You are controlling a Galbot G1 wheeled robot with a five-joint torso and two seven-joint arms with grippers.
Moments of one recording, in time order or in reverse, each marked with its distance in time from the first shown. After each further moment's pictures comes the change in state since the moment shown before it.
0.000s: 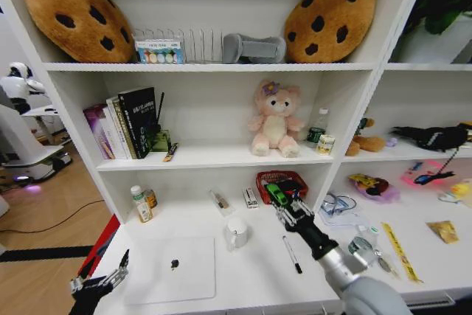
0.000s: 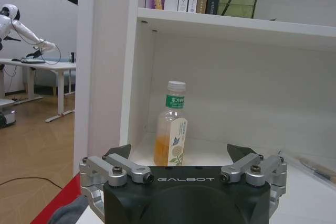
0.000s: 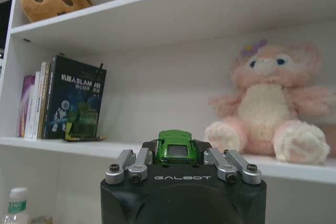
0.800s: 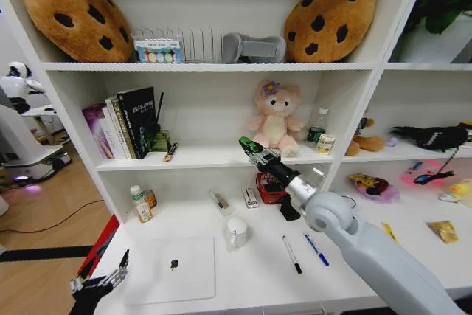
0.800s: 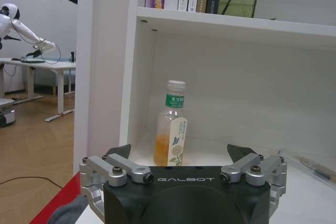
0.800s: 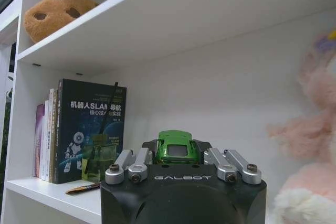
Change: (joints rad) left arm 0.000 0.000 0.000 0.000 -0.001 0.000 0.001; right arm 0.868 -0.015 -0.565 -0.325 0.305 -0.133 0.096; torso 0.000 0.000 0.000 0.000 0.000
